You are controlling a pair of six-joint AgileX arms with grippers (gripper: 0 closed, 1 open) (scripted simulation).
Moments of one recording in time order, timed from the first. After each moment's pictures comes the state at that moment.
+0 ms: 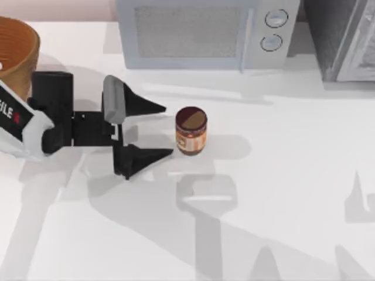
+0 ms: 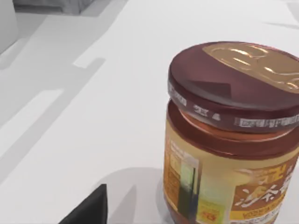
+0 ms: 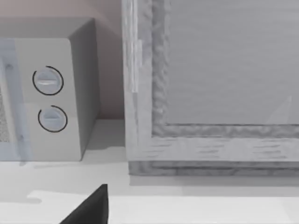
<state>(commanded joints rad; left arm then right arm) -0.17 2.26 1.03 0.58 1.23 0.62 0.00 0.00 0.00 0.00 0.00 0.00</state>
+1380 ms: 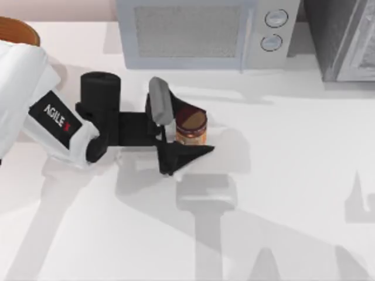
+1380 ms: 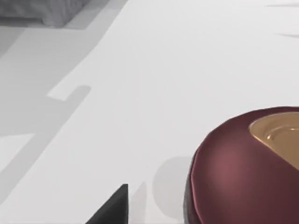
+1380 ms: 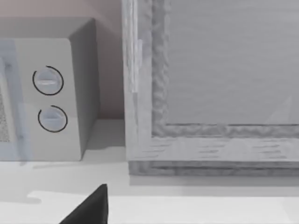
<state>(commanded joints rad) -0.34 2.39 1.13 0.80 1.10 0.41 0.00 0.00 0.00 0.00 0.00 0.00</state>
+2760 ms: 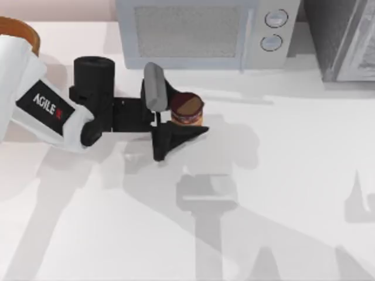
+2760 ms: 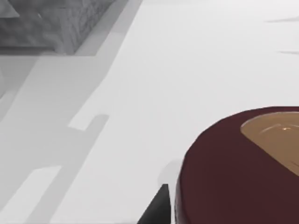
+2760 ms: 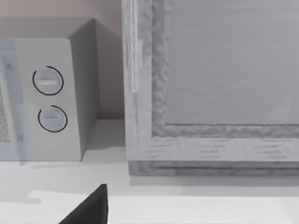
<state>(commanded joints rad) -0.30 2.34 1.18 0.69 1.14 0.48 0.00 0.00 0.00 0.00 0.00 0.00</state>
